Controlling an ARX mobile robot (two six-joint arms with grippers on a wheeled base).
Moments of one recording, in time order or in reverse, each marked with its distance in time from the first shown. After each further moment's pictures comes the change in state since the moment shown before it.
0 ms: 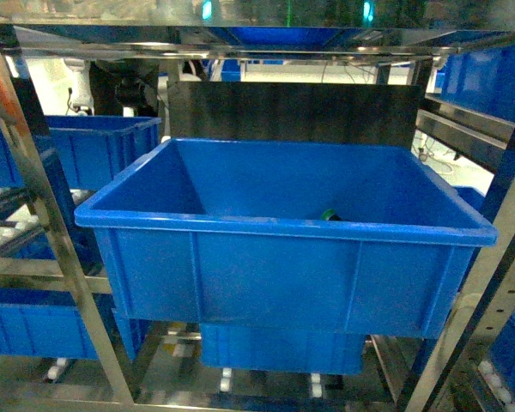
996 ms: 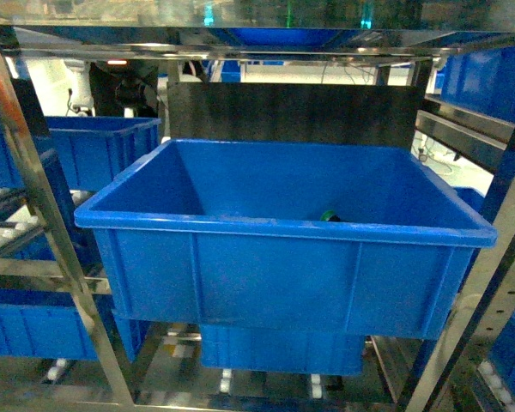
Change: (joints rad) left arm 0.002 -0.178 0.000 -0.193 0.000 -0.001; right arm 0.000 -0.199 0.000 -0.209 0.000 0.000
